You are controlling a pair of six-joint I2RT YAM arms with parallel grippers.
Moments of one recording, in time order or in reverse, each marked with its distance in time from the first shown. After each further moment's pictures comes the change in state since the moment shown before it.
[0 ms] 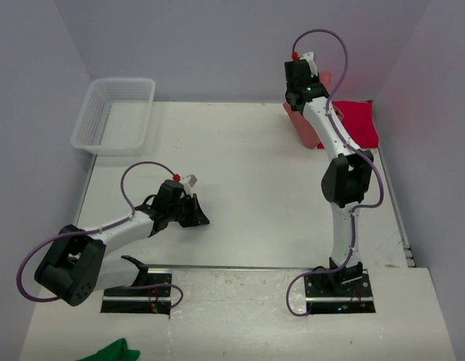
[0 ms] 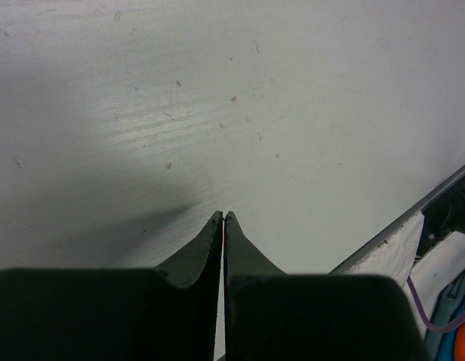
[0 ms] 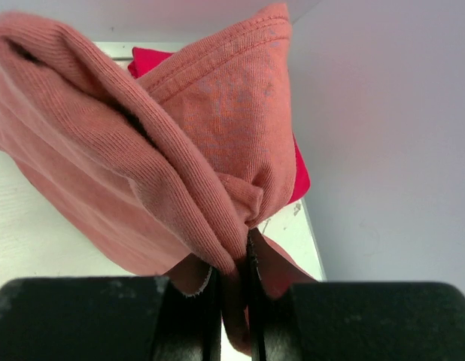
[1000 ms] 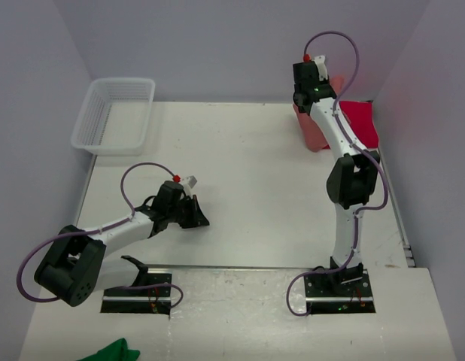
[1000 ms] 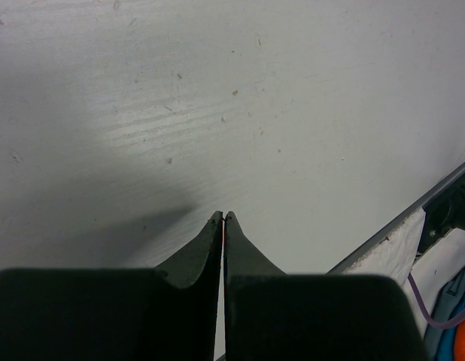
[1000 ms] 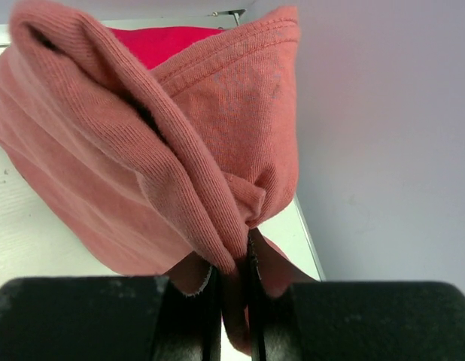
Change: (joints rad) left arm 0.000 -0.003 -0.012 0.006 0.006 0.000; right arm -0.042 -0.045 -0.087 -0.013 0.029 0.061
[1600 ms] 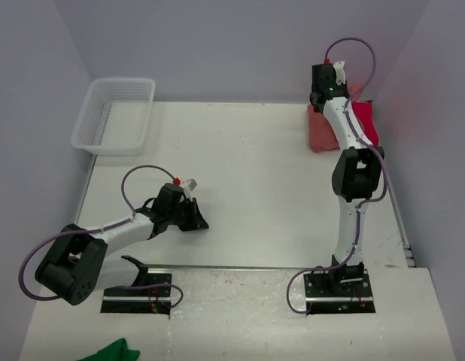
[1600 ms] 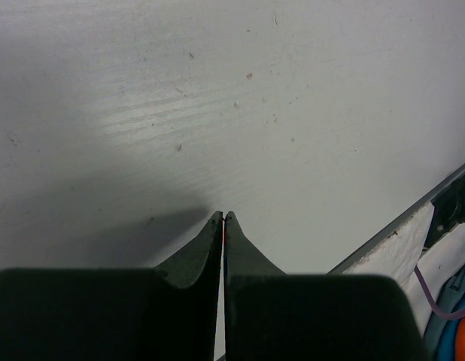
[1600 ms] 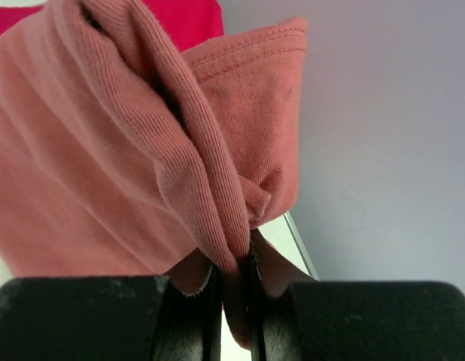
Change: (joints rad) left arm -0.001 0.008 -0.022 0.010 0.008 0.000; right arm -0.126 0.081 0.030 0.003 -0.005 0.018
